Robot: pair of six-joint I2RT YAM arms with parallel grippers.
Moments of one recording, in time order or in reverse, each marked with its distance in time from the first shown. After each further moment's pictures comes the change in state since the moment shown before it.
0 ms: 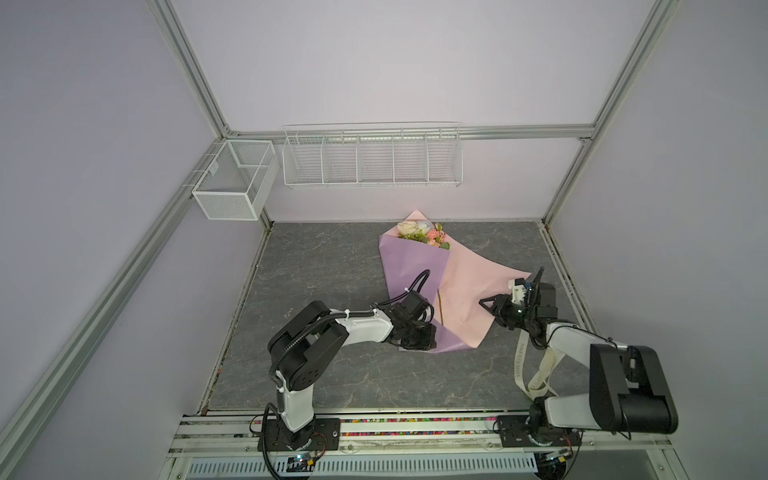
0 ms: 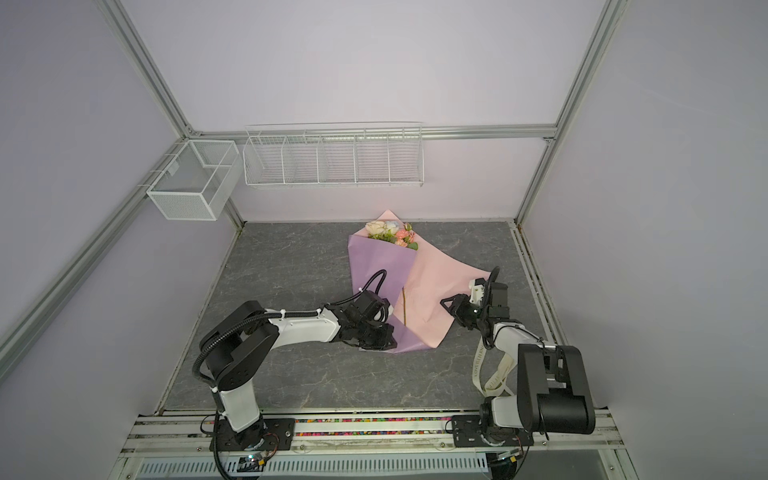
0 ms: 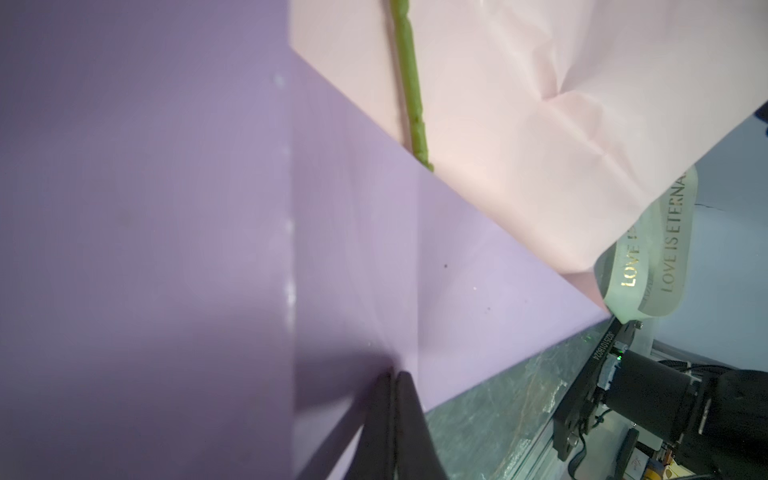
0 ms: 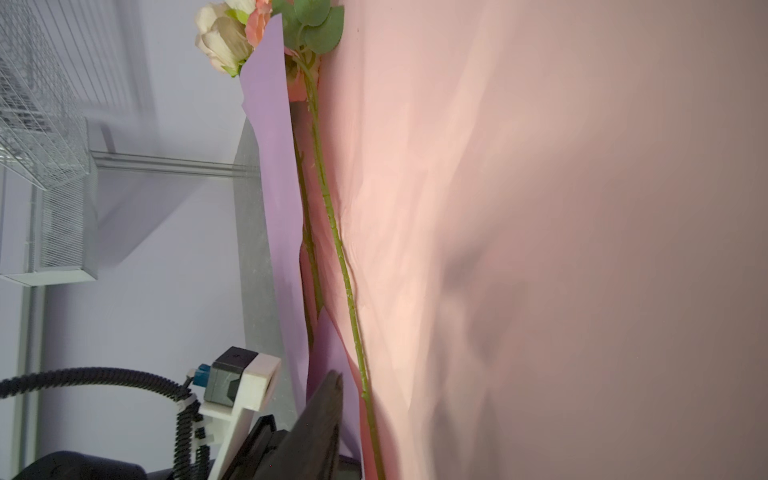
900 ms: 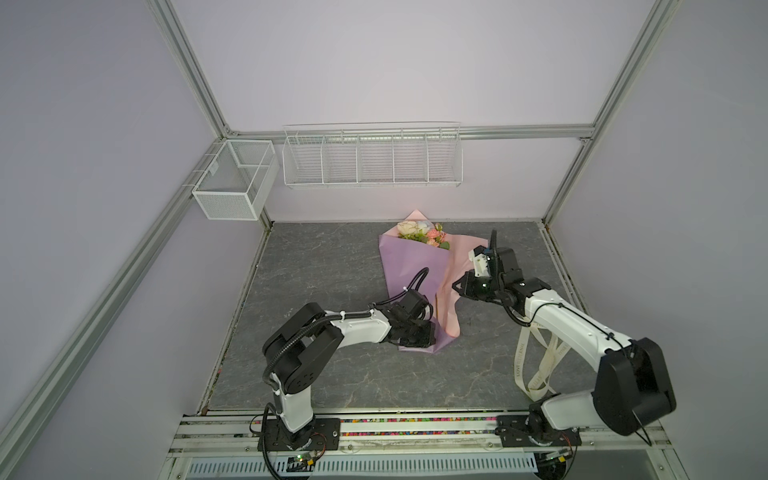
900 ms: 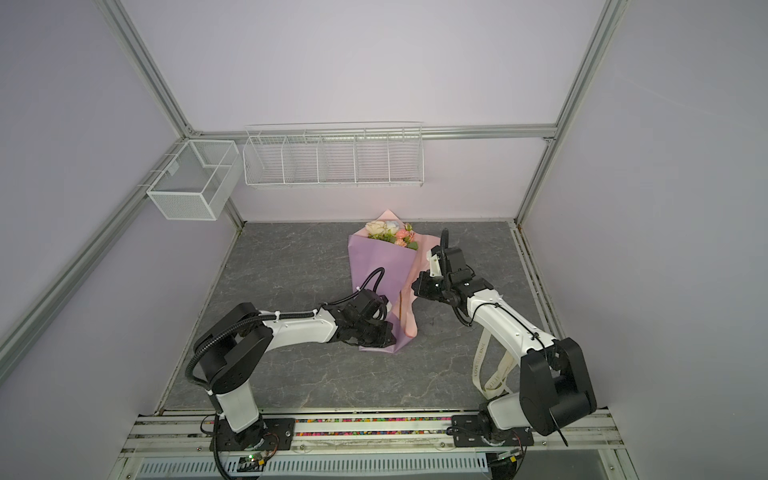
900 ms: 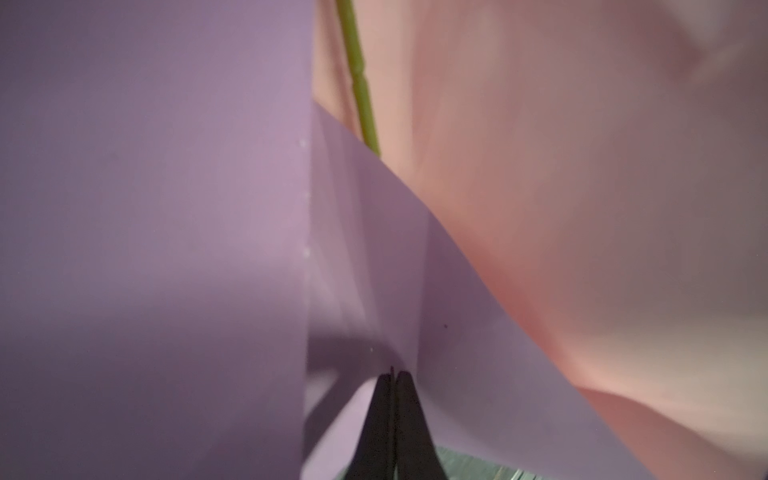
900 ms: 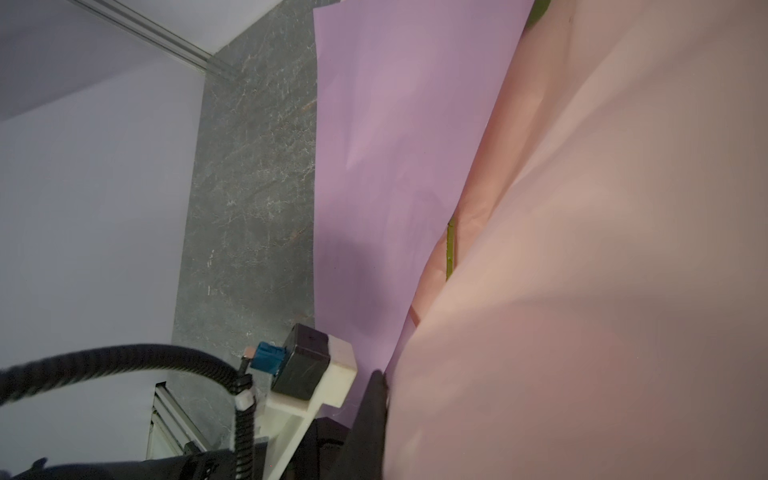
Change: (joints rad) left arm 0.000 -0.052 -0.016 0.018 -0.053 -0.007; right arm 0.406 0.049 0.476 -0.464 0.323 -0.158
